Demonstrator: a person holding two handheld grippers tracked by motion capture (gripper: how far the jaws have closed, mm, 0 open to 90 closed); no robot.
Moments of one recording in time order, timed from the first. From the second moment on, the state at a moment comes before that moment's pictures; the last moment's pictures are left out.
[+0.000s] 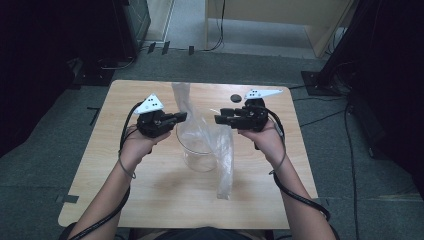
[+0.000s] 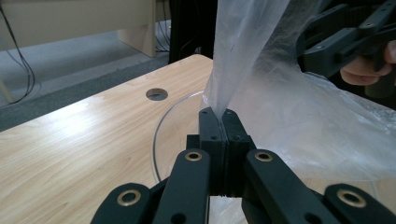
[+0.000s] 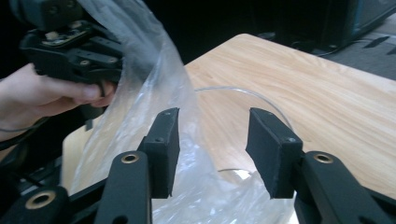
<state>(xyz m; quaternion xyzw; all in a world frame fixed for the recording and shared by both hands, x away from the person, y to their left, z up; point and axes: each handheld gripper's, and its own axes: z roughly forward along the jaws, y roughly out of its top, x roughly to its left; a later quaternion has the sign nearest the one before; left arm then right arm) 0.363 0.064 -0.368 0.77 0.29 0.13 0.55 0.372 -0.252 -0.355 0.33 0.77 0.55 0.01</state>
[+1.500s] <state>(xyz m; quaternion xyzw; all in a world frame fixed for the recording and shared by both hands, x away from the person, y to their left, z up) 0.349 0.029 -0.366 0.81 0.24 0.07 0.53 0.372 -0.224 -0.358 0.36 0.73 0.58 -0.05</state>
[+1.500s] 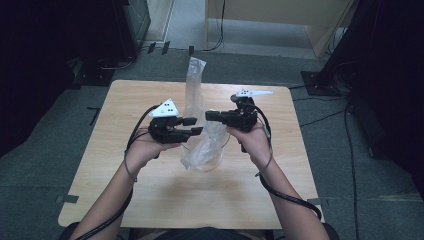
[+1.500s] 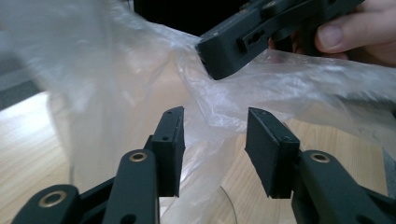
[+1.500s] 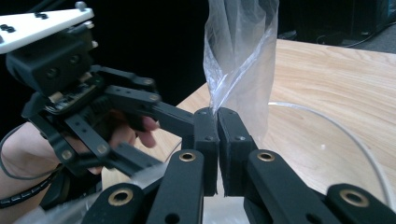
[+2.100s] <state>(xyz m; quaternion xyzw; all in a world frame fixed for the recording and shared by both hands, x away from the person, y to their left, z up) 0.353 0.032 -0.371 0.81 0.25 0.05 0.53 0.368 -0.212 -0.361 0.35 0.75 0.56 -0.04</state>
